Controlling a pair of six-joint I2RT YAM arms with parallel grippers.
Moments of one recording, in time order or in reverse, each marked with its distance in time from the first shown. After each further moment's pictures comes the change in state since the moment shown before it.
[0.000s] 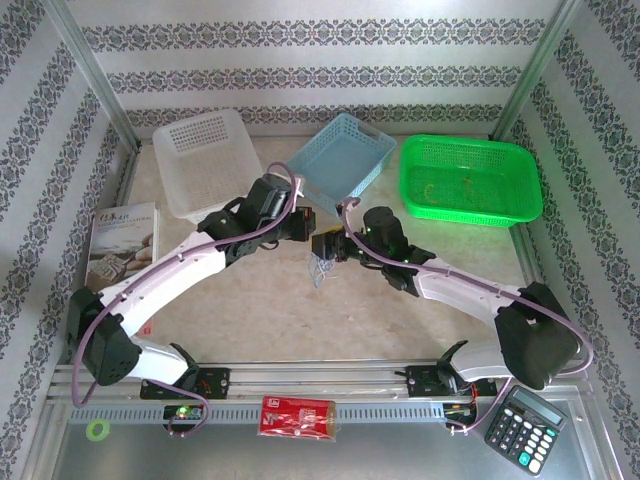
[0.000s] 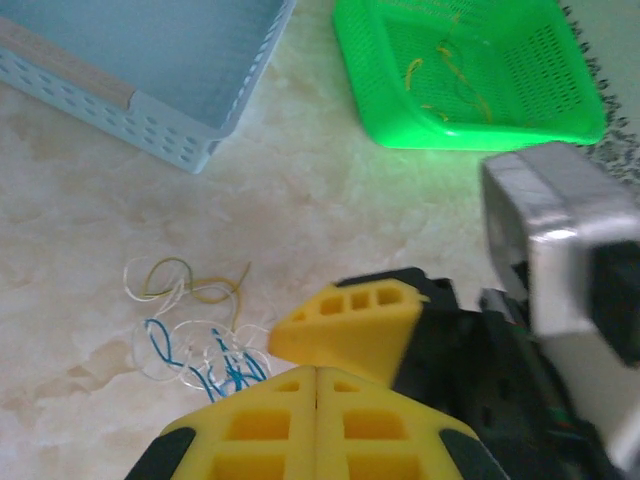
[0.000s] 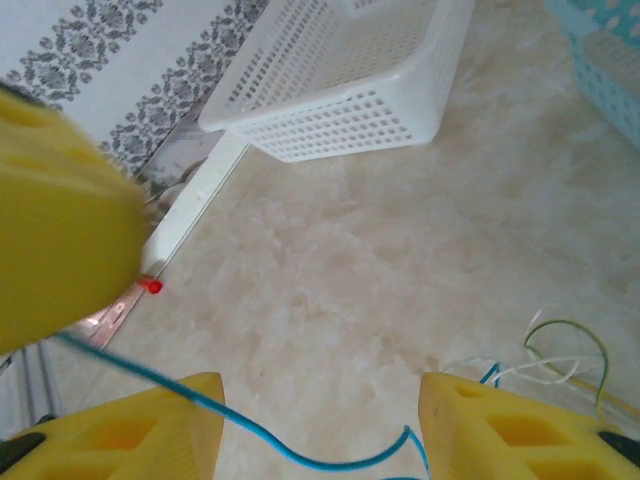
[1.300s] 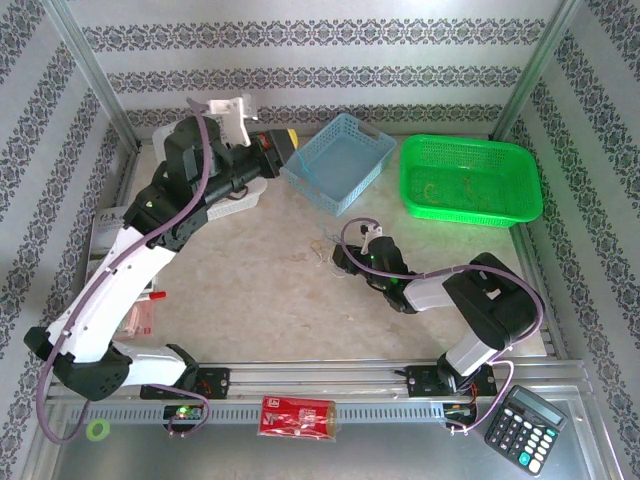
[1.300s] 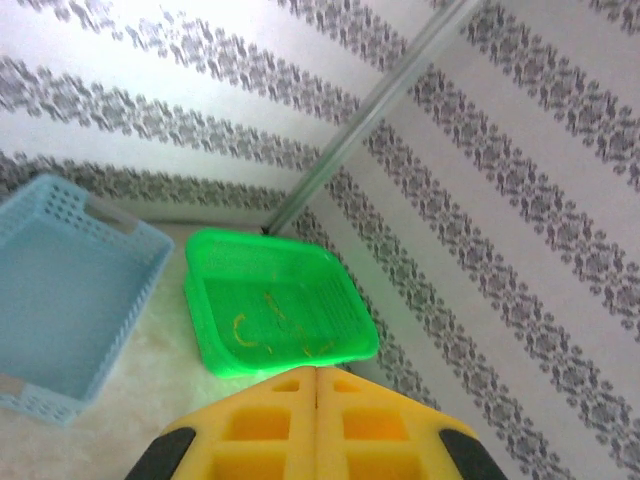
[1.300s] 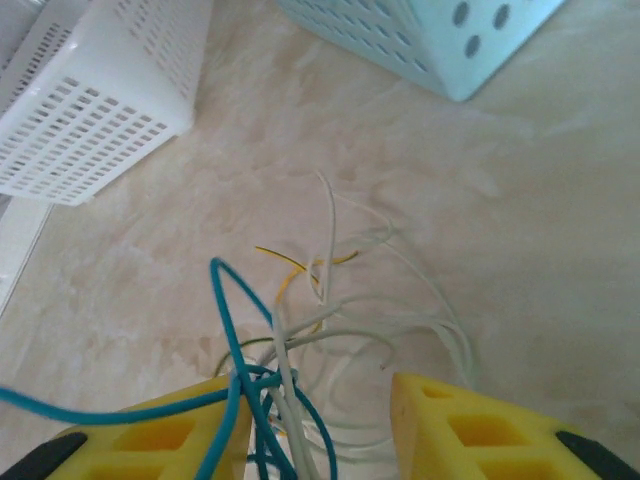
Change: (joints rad) left arm 0.108 -0.084 0.440 0.006 0.024 -0.059; right arm -0.049 0.243 -0.293 0.464 0.266 0.232
